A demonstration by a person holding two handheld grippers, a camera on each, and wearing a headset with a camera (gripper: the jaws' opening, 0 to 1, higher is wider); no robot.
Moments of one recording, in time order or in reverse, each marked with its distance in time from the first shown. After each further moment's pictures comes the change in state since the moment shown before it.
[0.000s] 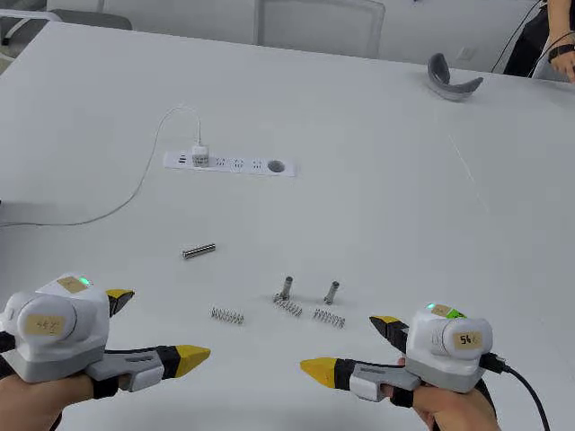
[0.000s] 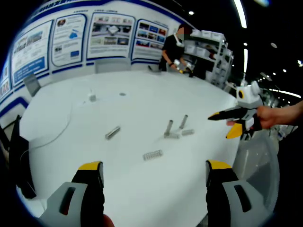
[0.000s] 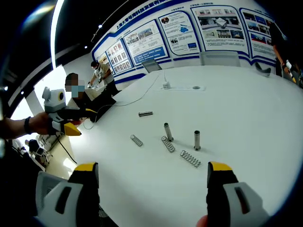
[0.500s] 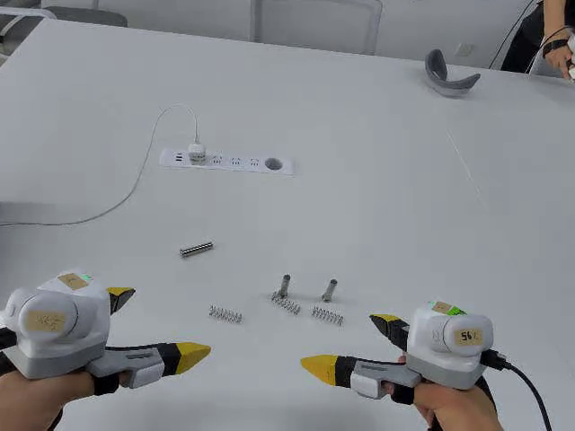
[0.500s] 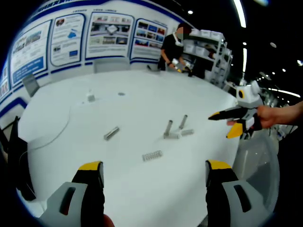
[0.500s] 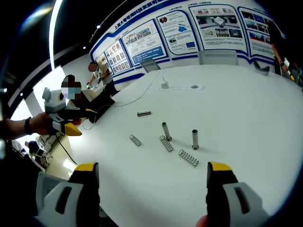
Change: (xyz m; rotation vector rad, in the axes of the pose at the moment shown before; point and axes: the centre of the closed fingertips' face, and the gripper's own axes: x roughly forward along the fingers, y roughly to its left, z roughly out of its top) left arm 0.005 0.001 0.001 0.005 0.008 -0.010; right arm -0.002 -0.003 0.000 0.011 0.000 -0.007
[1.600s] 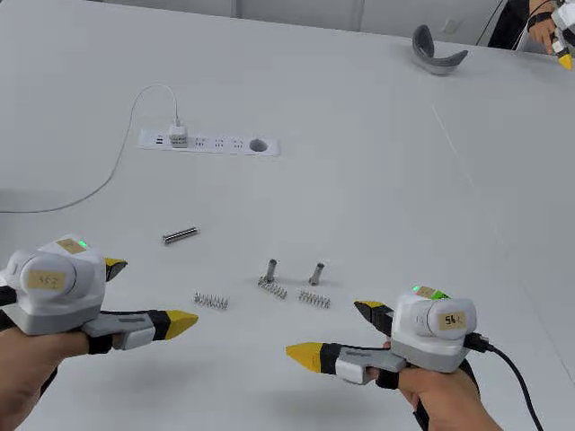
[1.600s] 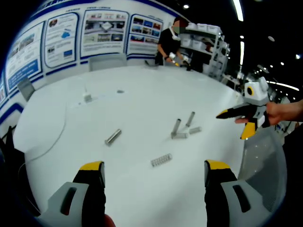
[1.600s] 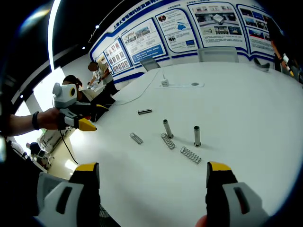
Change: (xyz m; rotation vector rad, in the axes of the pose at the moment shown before) left arm 0.031 0.015 0.009 0.050 0.045 -0.015; right arm 0.003 0.002 -0.005 0.017 0.013 0.010
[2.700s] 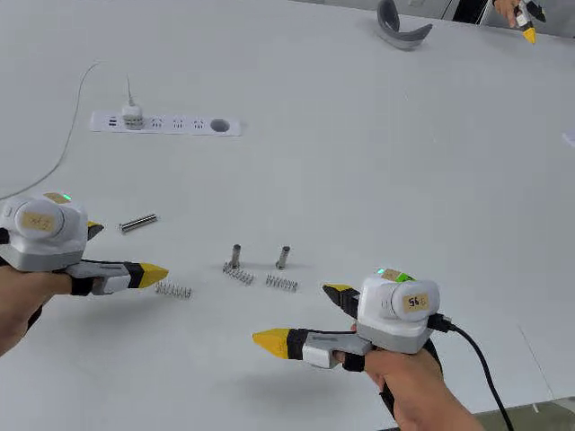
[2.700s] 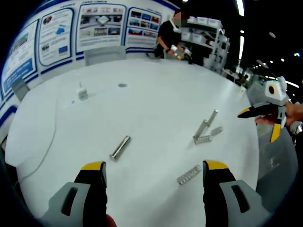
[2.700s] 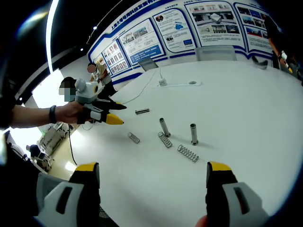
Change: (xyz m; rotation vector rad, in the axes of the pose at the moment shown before) left arm 0.074 0.047 0.006 0.021 0.051 -0.016; right arm 0.000 -0.007 -0.004 0.020 -0.005 -0.008
